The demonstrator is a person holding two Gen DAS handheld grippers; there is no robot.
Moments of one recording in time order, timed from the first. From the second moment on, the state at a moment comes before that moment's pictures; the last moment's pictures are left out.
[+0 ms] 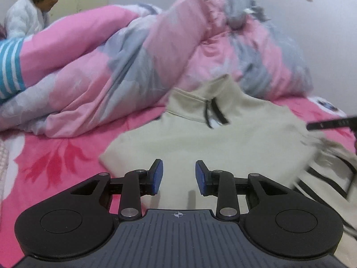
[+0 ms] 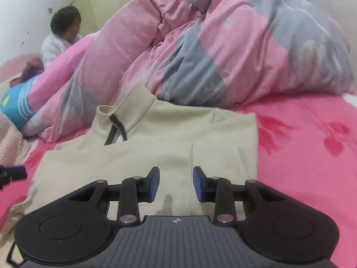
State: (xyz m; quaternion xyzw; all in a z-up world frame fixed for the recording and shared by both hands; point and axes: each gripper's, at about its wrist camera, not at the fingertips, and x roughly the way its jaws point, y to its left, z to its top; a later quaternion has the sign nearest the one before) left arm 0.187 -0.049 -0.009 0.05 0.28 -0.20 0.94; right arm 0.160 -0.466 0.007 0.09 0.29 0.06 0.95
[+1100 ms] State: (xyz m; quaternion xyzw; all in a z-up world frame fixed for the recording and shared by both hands) left arm 0.011 -0.015 0.158 0.06 0.21 -0.16 0.96; right arm -0.078 -0.530 0.137 0.27 0.20 0.15 0.93
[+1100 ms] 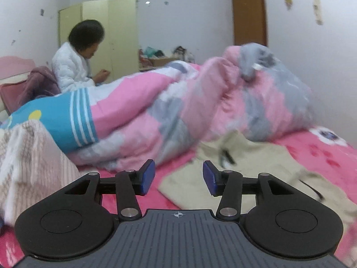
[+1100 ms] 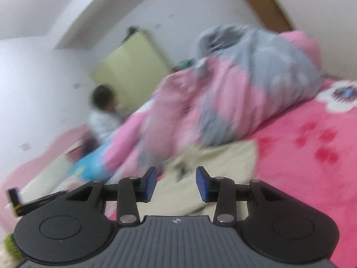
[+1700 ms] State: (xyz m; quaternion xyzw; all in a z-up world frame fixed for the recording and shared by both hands) left arm -0.111 -0.040 -0.042 0.00 0.27 -0.21 0.94; right arm -0.170 -0.470 -0.015 0.15 0.32 0.01 0.93
